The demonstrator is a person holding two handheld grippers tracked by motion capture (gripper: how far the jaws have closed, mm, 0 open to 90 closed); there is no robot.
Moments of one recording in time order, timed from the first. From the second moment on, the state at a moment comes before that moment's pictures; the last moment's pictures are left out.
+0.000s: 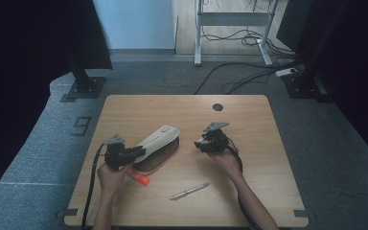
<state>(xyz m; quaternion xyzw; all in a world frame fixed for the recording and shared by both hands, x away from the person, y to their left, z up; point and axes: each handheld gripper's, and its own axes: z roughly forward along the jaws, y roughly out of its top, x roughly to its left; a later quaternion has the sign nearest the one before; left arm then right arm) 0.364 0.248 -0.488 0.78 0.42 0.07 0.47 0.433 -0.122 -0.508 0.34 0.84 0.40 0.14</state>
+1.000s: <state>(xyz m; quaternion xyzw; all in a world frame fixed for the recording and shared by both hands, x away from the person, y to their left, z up) 0.365 0.246 -0.487 0.78 0.41 0.06 0.47 0.448 -0.046 -0.523 0.30 0.86 0.40 0.12</state>
